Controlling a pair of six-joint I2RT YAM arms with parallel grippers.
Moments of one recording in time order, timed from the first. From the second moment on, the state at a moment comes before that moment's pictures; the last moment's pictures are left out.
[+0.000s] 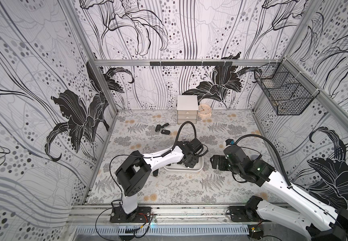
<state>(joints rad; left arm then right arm) -0.87 1.86 1.34 -0.72 -0.10 -0.25 0.75 0.91 0.82 -0.78 0.21 0.69</state>
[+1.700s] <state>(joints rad) -0.70 1.76 1.39 -0.66 -0.10 -0.36 0.74 1.08 0.88 -0.67 0.16 0.64</state>
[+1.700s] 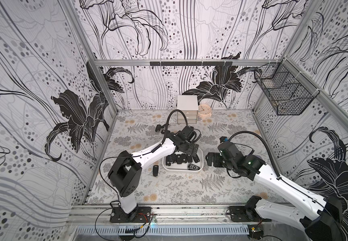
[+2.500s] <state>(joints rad) -0.34 1.93 1.56 -0.60 -0.19 -0.43 0.74 1.49 1.24 -0.52 -0.02 0.52</state>
